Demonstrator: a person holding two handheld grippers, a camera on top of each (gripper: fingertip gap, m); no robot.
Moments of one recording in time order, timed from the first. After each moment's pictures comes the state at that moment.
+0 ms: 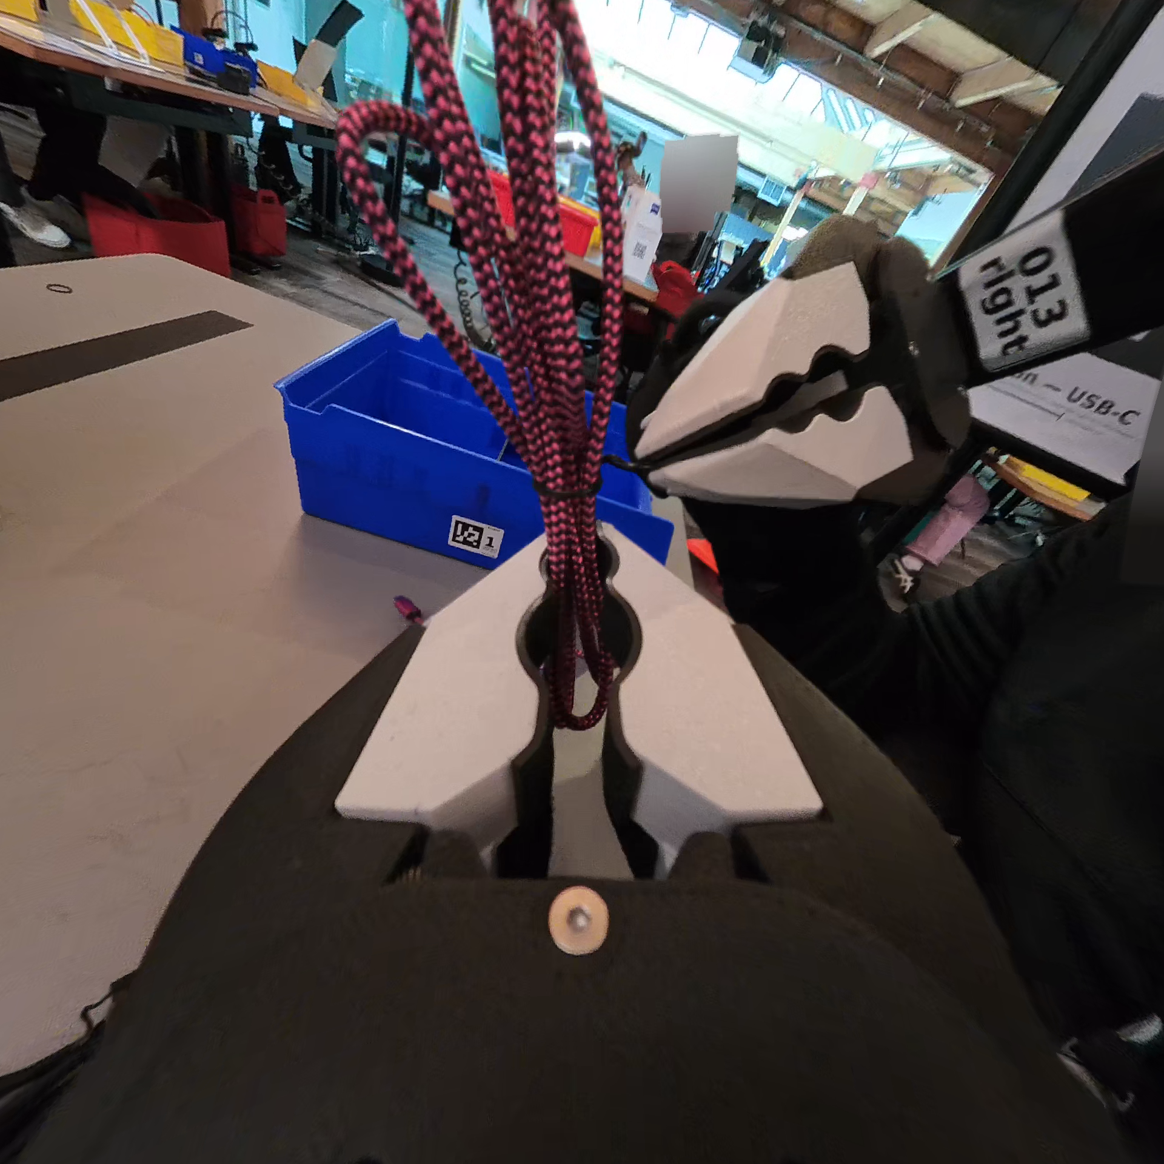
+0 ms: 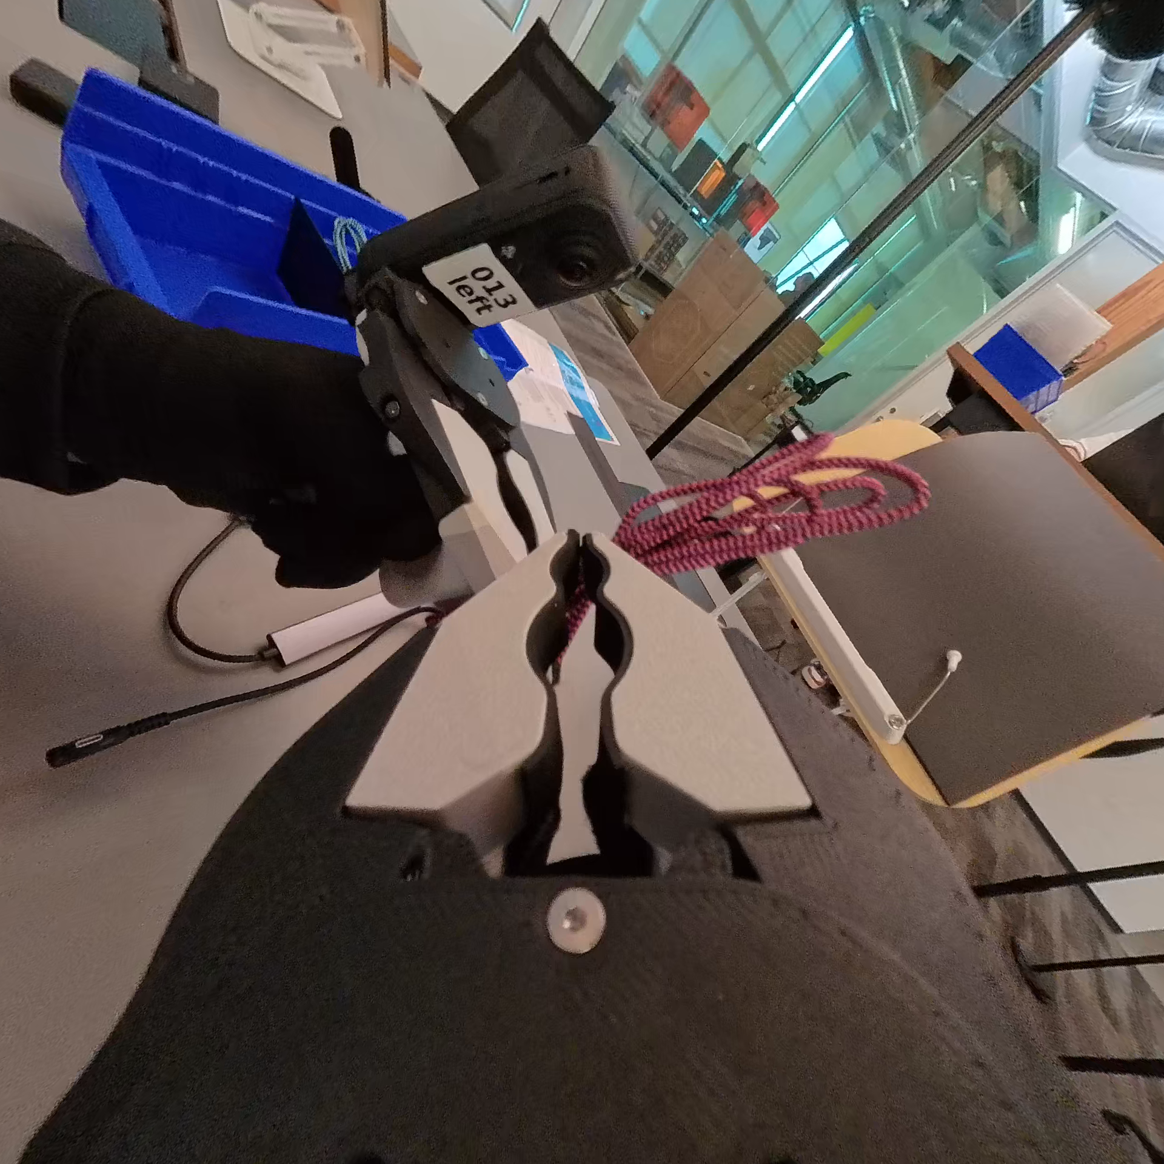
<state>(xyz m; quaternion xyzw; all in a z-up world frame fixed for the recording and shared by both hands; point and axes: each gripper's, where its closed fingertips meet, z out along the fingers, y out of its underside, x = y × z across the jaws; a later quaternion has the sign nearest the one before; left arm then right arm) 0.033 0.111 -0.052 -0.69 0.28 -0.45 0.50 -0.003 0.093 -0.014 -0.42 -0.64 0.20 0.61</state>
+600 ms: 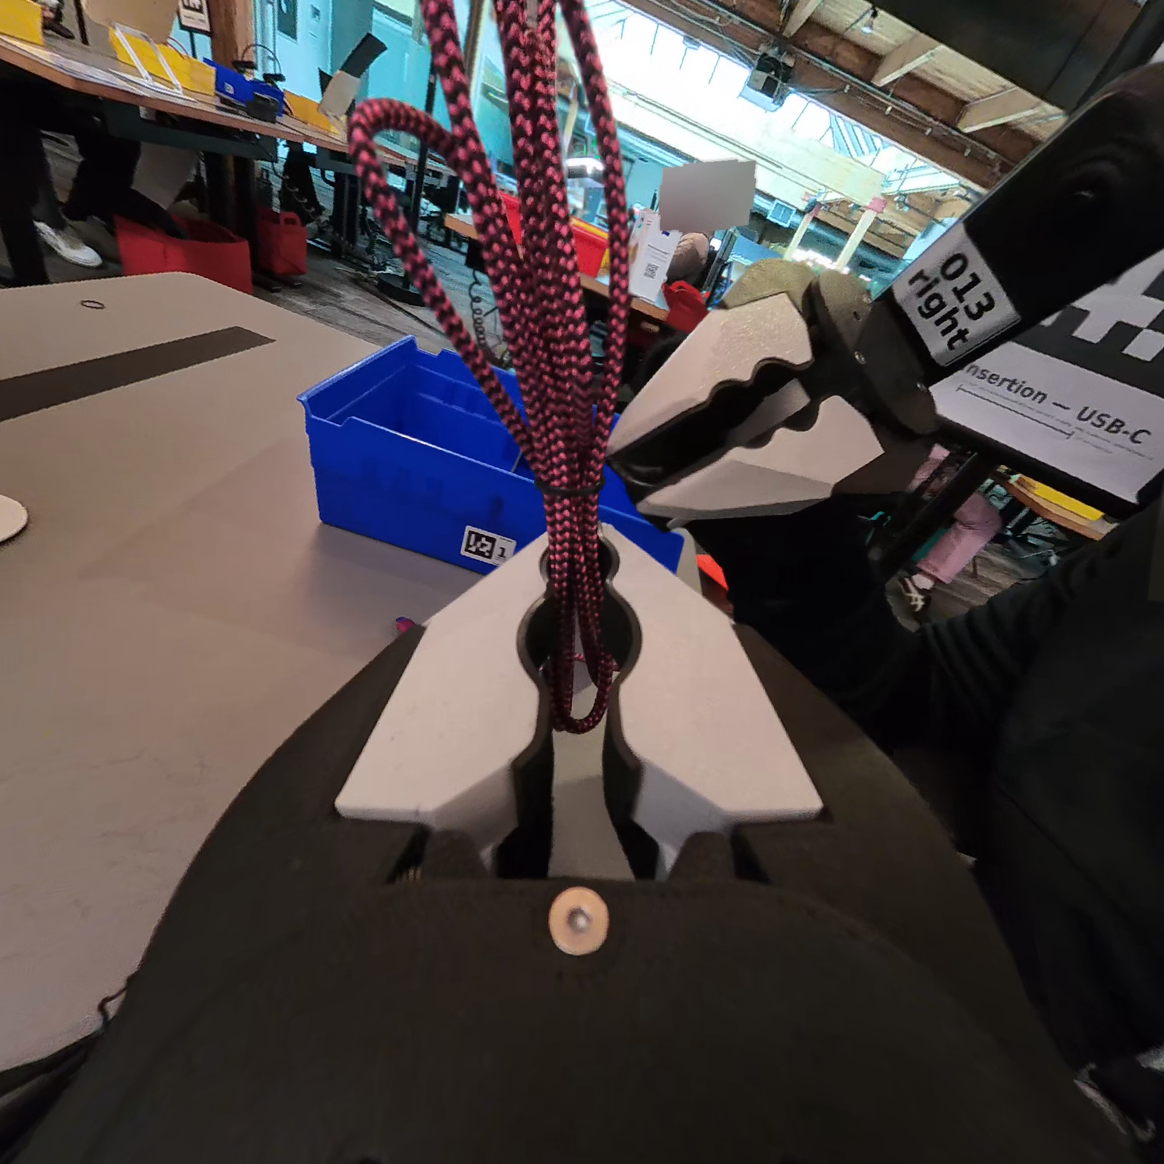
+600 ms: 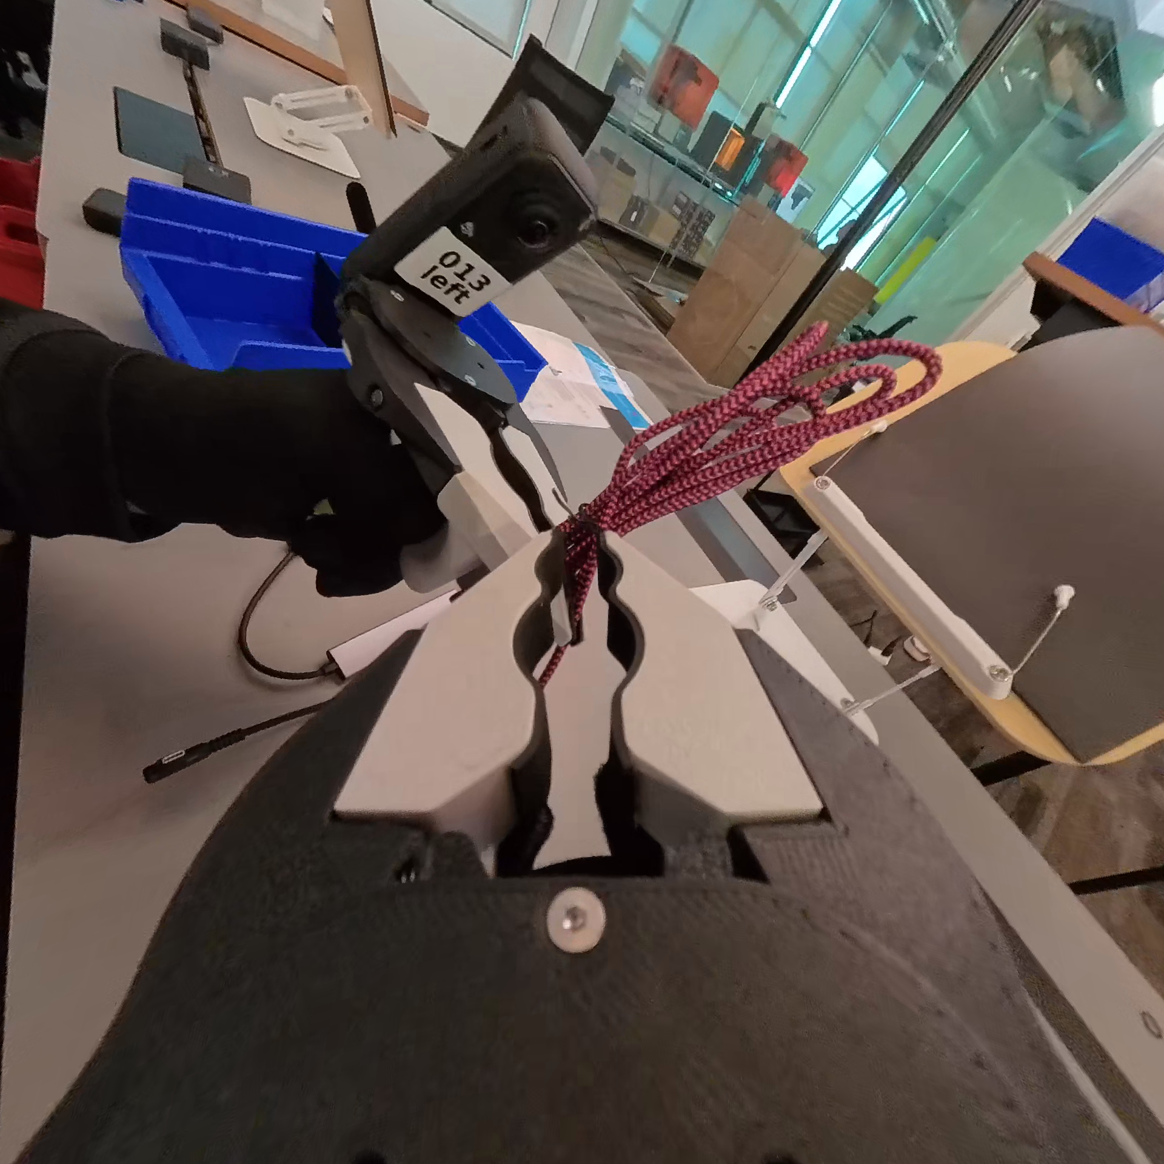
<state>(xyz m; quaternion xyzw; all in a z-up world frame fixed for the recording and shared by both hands) 0.030 0.114 -0.053 -0.69 0.26 -0.44 0.51 0.003 0.103 -0.023 -0.48 -0.61 0.27 0.57</state>
